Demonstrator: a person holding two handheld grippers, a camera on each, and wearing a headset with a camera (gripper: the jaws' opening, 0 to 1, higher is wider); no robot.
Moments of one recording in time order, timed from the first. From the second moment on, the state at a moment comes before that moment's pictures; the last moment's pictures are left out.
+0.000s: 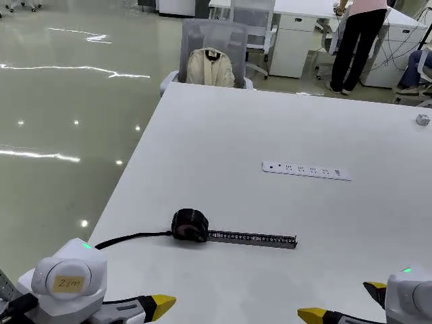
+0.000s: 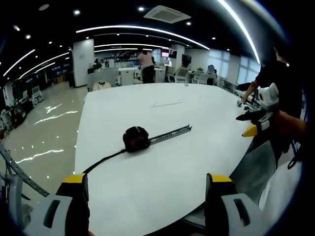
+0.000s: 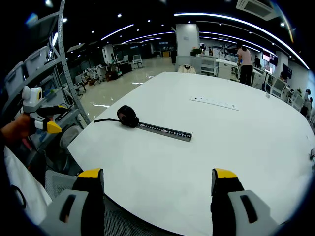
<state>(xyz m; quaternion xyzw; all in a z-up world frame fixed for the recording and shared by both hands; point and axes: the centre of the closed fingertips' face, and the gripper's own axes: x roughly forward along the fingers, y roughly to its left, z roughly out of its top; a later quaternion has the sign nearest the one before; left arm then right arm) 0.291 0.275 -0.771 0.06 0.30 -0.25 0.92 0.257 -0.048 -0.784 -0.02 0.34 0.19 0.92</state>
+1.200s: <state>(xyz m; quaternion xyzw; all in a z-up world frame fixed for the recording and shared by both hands) 0.292 0.276 -0.773 0.05 0.31 -0.24 0.92 0.255 -0.055 -0.782 -0.02 0.35 0.18 0.92</state>
